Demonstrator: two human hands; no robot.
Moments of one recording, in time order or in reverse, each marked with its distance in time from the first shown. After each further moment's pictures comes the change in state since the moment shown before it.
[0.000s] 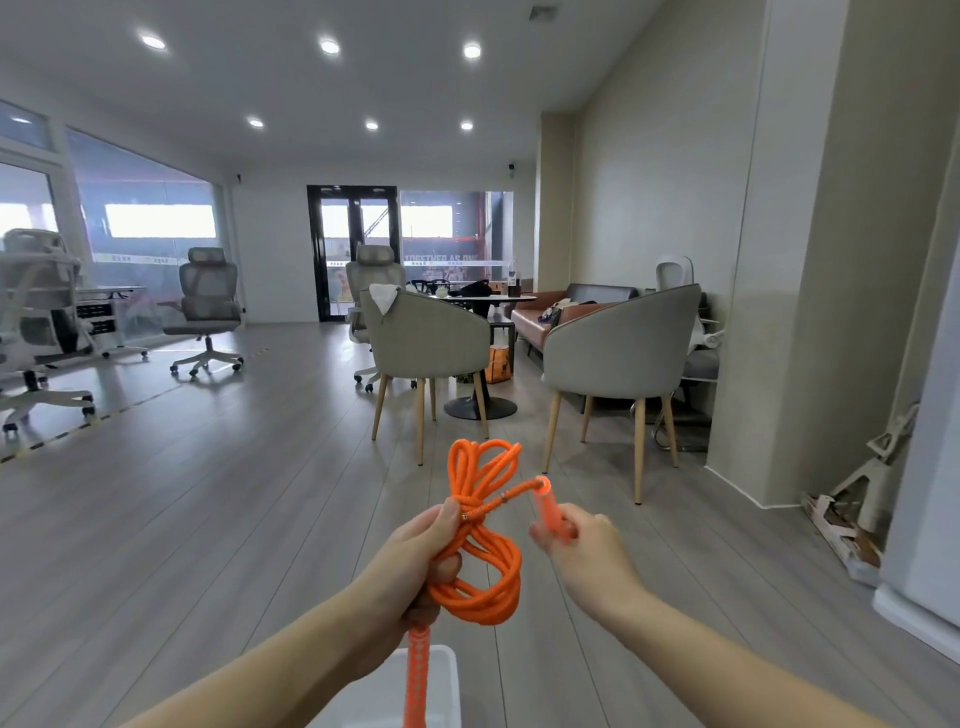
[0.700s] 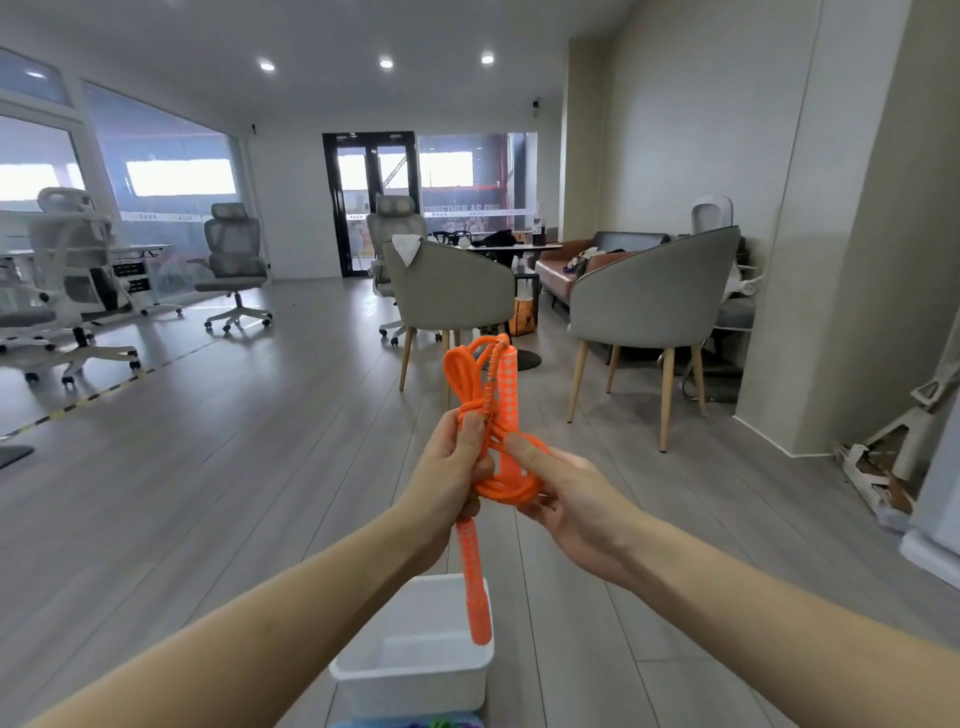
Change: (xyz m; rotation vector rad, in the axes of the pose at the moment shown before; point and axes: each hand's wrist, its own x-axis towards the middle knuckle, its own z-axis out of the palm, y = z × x) left_hand 0.014 -0.001 0.002 0.033 0.122 0.281; right_hand -0.038 -0.058 0.017 0.840 -0.421 0.085
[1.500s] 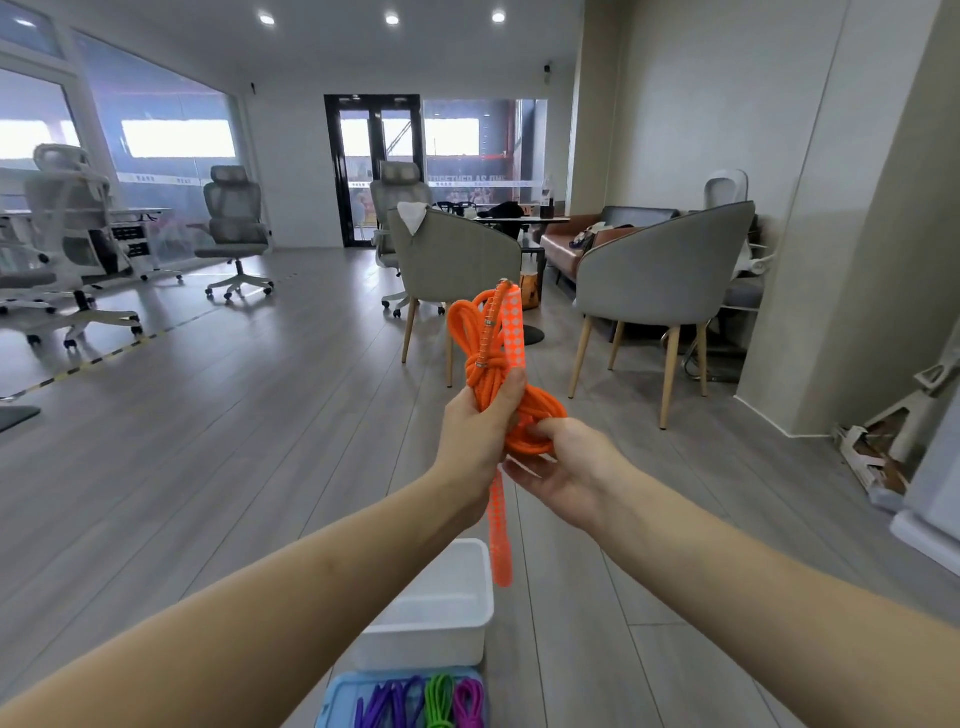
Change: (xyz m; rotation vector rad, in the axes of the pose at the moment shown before) left_hand 0.003 0.006 0.030 -0.206 0.212 -0.012; right_hand 0.015 0.000 0.021 0.313 0.369 0.216
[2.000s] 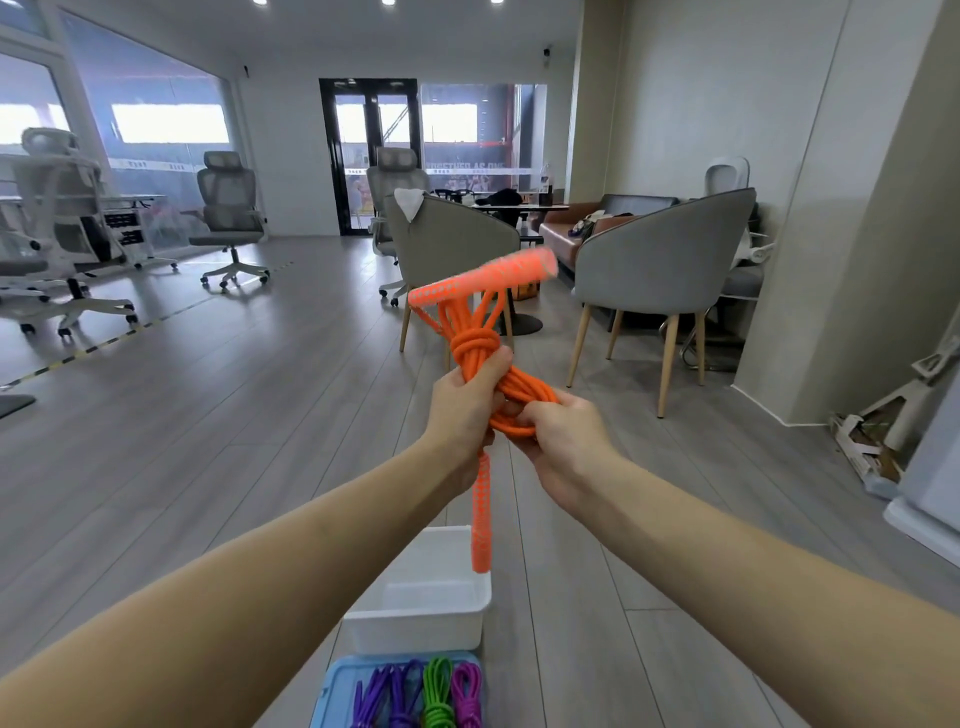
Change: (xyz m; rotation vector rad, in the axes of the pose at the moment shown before) left_hand 0.016 0.003 -0.006 0.065 0.063 -0.089; right_hand -0.005 0.003 0.009 -0.140 -0.067 -0.283
